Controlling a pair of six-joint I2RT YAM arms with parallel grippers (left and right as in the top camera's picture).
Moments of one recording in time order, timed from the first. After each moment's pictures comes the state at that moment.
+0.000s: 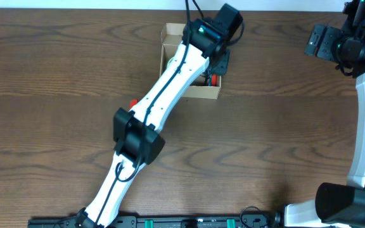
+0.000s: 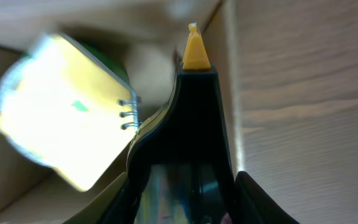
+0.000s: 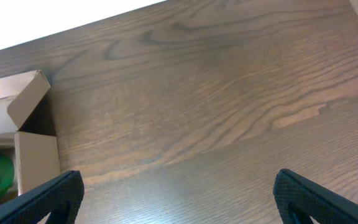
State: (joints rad) left arm -0.65 2.48 2.61 -1.39 -0.06 -0.43; right arm -0.17 1.65 1.86 -1.10 0.07 0.15
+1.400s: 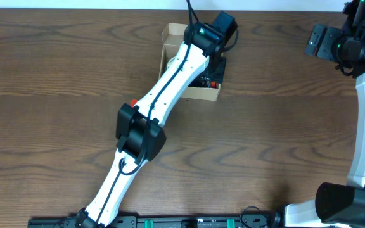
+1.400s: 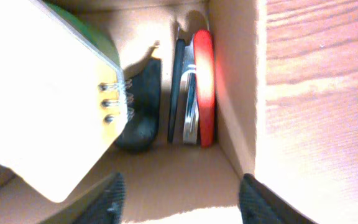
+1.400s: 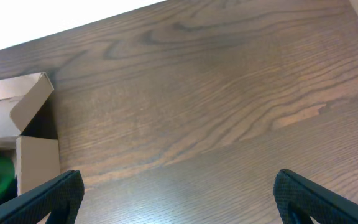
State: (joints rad) left arm -0.63 2.50 2.61 -1.44 0.01 -0.41; right arm -0.17 1.65 1.86 -1.10 0.07 0.15
